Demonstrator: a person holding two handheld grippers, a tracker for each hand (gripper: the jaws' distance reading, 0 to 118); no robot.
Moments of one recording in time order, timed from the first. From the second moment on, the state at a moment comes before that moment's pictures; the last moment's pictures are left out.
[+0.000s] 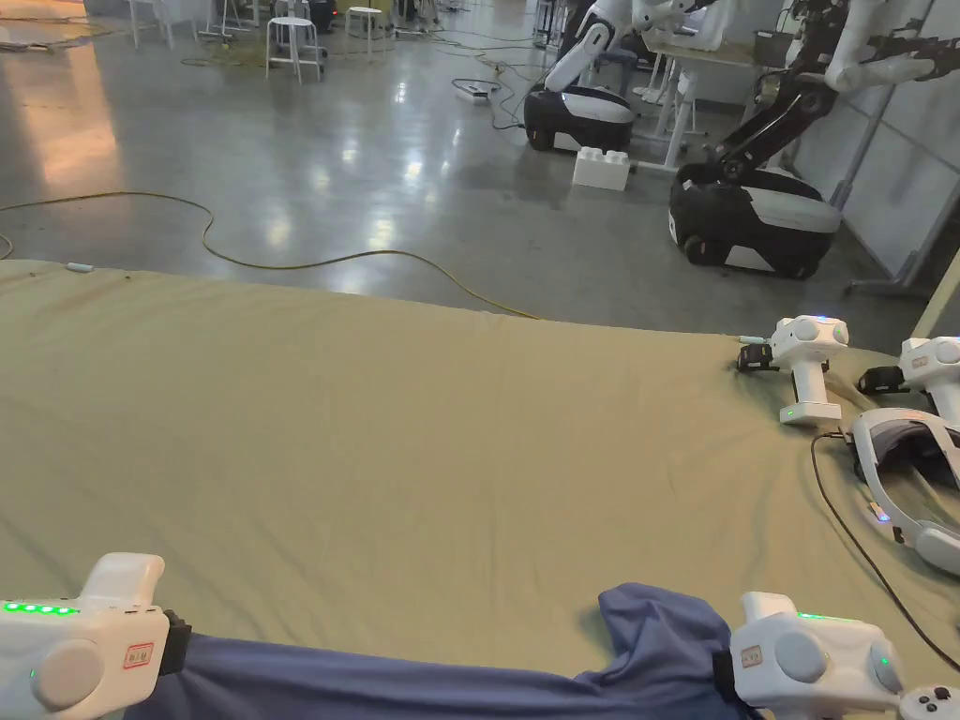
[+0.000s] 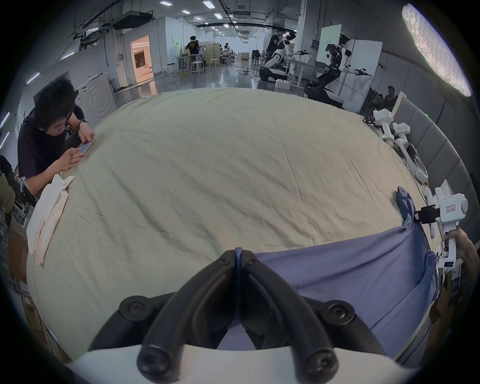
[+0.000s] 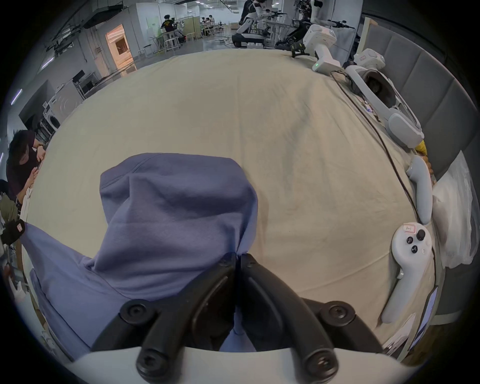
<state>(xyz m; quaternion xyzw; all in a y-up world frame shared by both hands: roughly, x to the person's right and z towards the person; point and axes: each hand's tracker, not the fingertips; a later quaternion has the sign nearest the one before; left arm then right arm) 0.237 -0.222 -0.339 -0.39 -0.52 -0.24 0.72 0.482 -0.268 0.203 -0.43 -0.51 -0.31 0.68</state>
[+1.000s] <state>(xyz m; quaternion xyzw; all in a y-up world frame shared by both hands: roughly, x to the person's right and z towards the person) 0.025 -0.178 -0.296 -0.38 -0.56 -0.18 0.71 0.205 -0.160 0.289 -0.36 -0.54 -0.19 0.74</state>
